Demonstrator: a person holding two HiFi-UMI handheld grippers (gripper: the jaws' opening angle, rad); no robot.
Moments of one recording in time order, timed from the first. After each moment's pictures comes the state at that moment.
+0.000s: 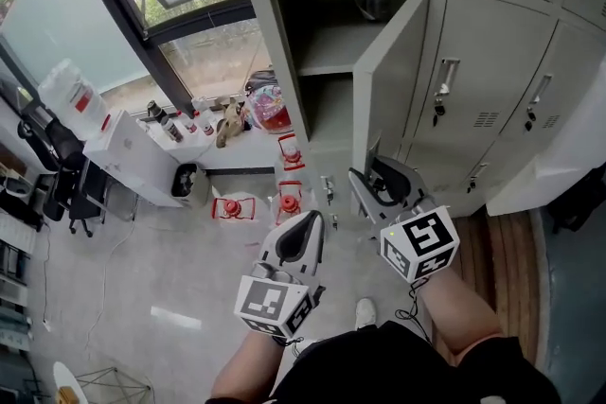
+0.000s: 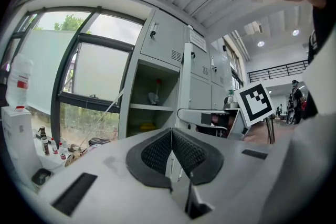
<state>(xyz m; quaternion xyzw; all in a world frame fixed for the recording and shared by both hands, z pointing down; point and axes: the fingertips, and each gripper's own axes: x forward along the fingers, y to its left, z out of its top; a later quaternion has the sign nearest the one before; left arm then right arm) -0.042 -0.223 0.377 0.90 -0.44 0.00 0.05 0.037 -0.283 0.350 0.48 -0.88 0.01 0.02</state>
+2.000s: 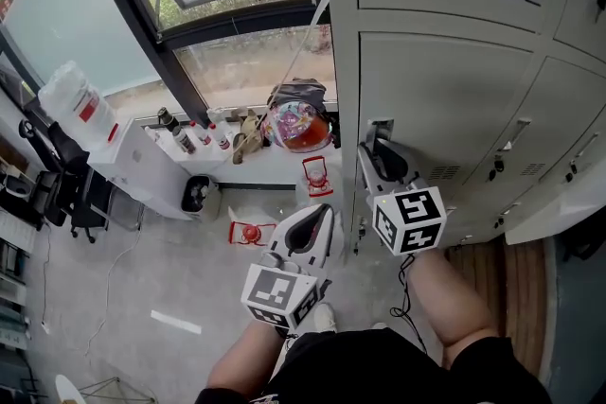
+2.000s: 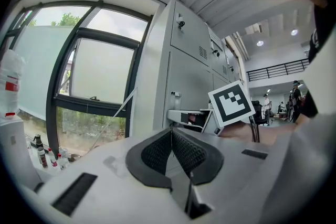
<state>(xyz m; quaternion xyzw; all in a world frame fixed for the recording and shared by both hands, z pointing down) -0.120 -0.372 0.371 0.90 -0.43 0.00 0.05 -0.042 -0.472 0.353 0.54 -0.84 0.02 0.02</state>
